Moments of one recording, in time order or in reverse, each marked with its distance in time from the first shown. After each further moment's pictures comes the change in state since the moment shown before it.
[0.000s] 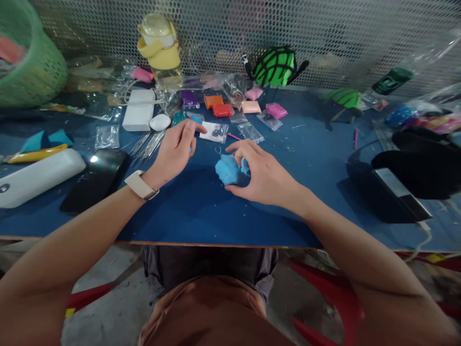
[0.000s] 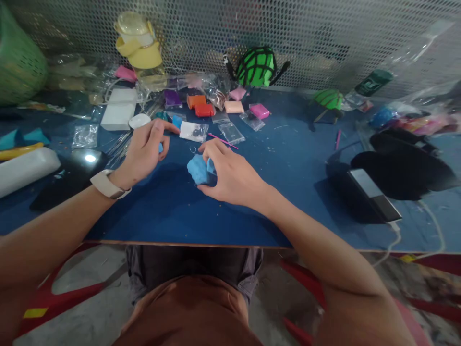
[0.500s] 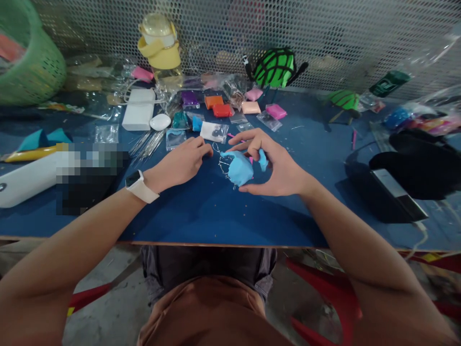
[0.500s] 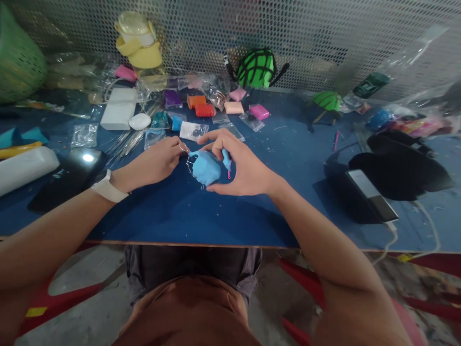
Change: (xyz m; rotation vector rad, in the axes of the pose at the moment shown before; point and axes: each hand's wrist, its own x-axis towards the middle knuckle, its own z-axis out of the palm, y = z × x) left_hand -0.002 -0.027 -0.009 0.780 -0.481 0.321; right_hand 0.012 0.041 -0.014 0.533 0.017 -0.268
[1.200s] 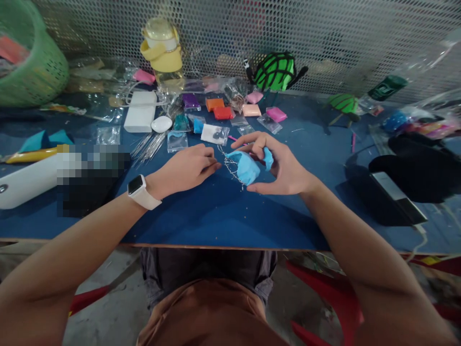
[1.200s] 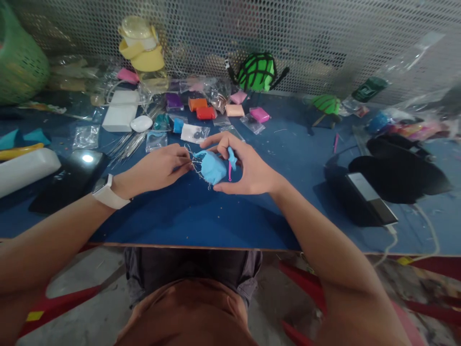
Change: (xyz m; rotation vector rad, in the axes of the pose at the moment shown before) left_hand 0.005 0.026 -0.014 -0.018 -0.054 -0.007; right_hand -0.001 0.006 -0.006 0.167 0.041 0.056
